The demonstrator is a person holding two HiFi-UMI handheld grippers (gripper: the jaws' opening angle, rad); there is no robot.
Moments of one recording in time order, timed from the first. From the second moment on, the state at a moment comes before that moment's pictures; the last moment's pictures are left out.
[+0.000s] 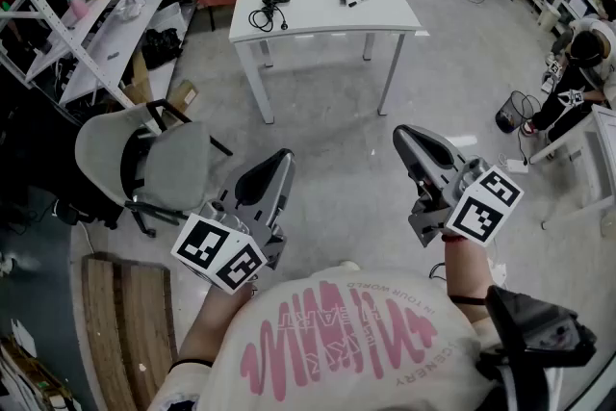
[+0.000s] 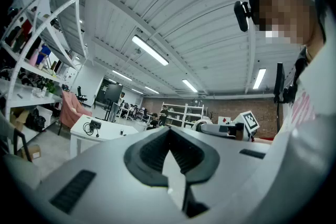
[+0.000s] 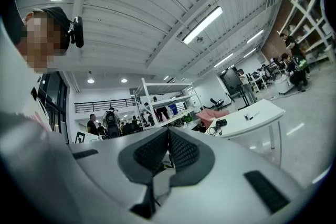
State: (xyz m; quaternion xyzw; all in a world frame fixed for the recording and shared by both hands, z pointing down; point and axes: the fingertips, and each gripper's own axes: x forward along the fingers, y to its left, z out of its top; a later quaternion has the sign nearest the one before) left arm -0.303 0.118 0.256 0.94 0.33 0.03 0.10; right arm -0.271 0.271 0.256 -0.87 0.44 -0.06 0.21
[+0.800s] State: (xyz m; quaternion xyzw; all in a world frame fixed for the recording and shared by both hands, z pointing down) left arm -0.259 0.131 0.265 0.96 0.28 0.03 0.08; right arm -0.215 0.336 0.258 -0.86 0.44 -0.04 0.25
